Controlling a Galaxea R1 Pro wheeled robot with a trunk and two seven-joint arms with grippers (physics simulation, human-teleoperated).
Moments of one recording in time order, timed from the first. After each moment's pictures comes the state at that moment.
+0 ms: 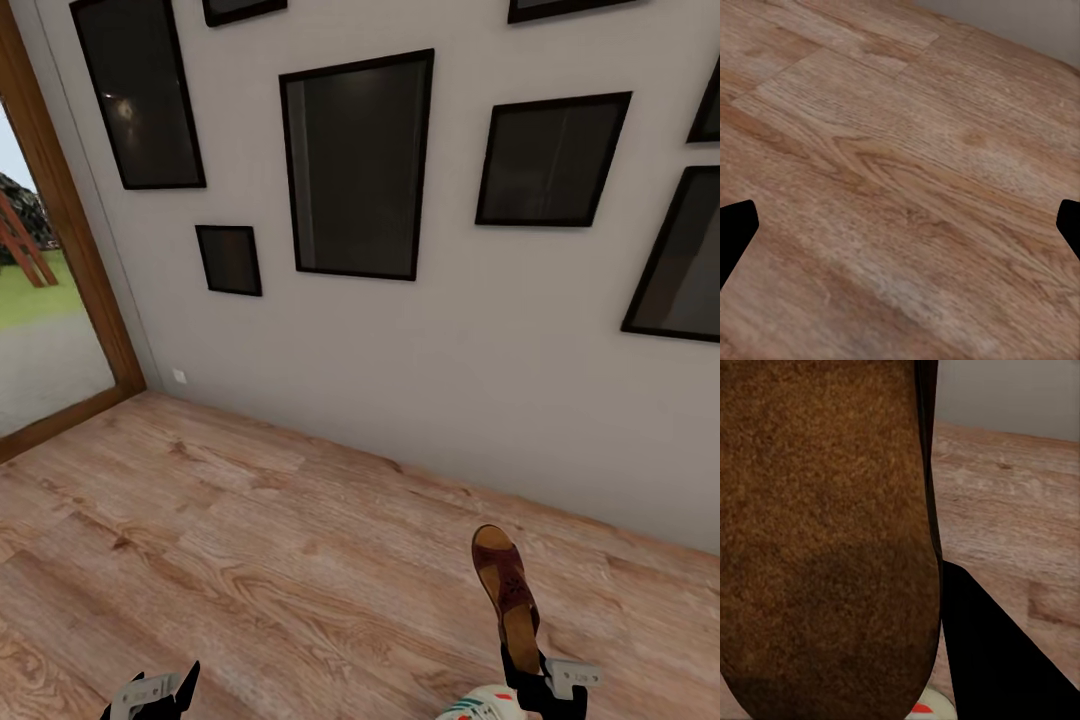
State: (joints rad) left arm -0.12 -0.04 0.69 -0.75 -0.18 -0.35 -0.50; right arm -0.41 -0.13 0.14 -0.04 -0.34 -0.79 0.13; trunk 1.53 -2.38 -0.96
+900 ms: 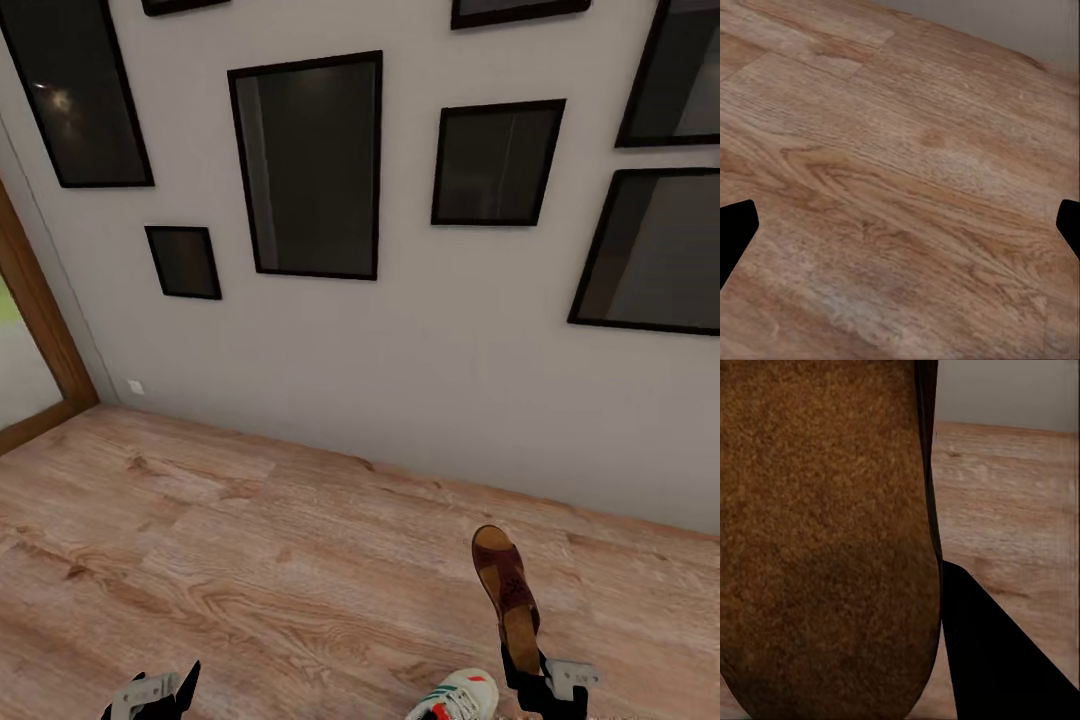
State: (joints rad) left arm -0.12 -0.04 0.69 -0.75 -0.18 -0.35 -0.50; right arm -0.41 -0.13 0.14 -0.04 -0.34 -0.79 0.13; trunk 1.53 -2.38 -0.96
